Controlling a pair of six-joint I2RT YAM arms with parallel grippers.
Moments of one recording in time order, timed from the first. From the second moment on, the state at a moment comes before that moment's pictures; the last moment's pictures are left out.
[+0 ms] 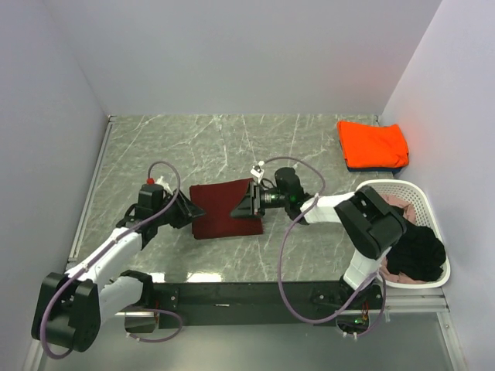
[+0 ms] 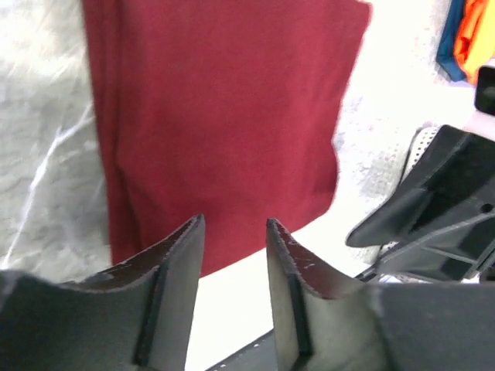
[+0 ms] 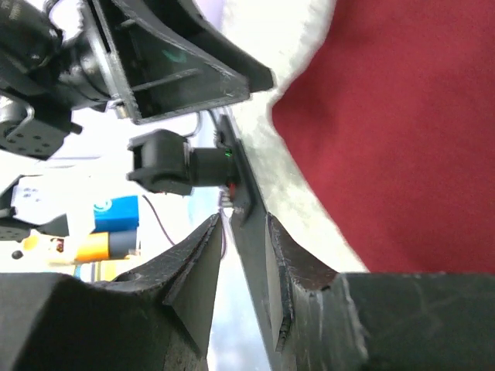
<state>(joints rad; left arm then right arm) -0.24 1.03 0.45 -0.11 0.35 -0.86 0.60 1.72 0.73 0.61 -0.85 0.99</state>
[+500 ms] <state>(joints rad) -0.24 1.02 0.26 -0.02 0.32 -0.99 0.54 1.97 0.60 0.84 -0.90 1.06</state>
